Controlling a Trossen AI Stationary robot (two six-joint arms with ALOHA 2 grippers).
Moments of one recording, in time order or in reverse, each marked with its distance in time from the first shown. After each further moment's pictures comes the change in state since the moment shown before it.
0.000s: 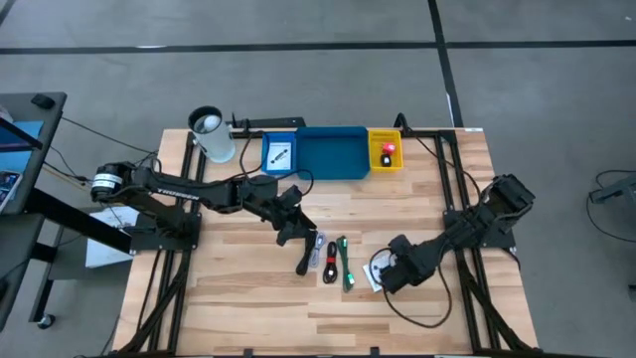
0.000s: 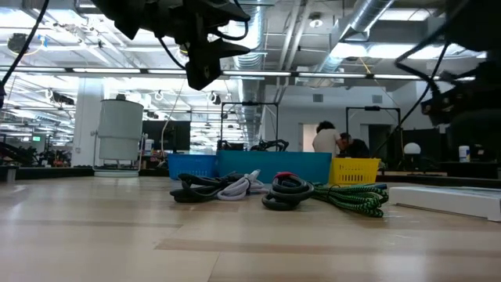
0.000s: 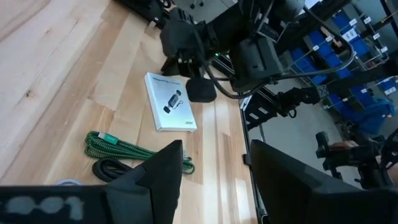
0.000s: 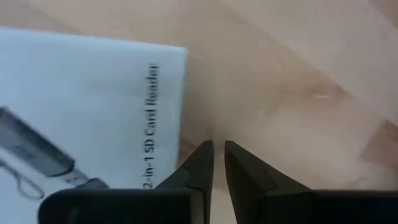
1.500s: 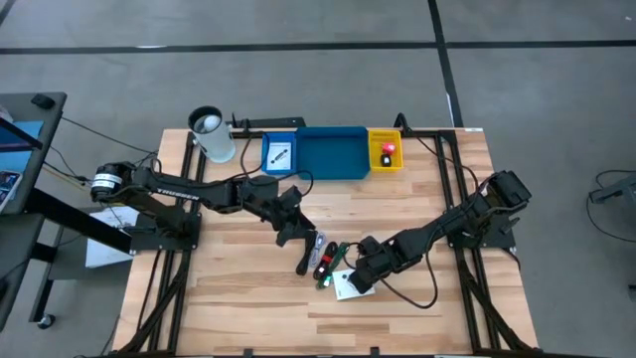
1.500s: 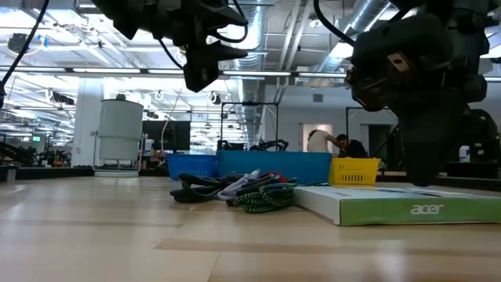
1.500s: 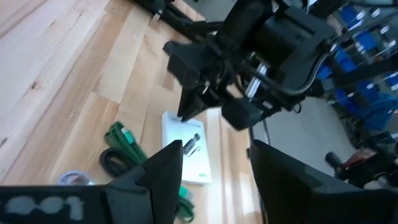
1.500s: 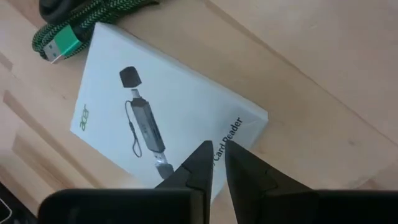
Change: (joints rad) left arm 0.000 -0.002 0.000 -0.032 0.001 0.012; right arm -0.139 -0.006 0.062 0.442 -0.038 -0.245
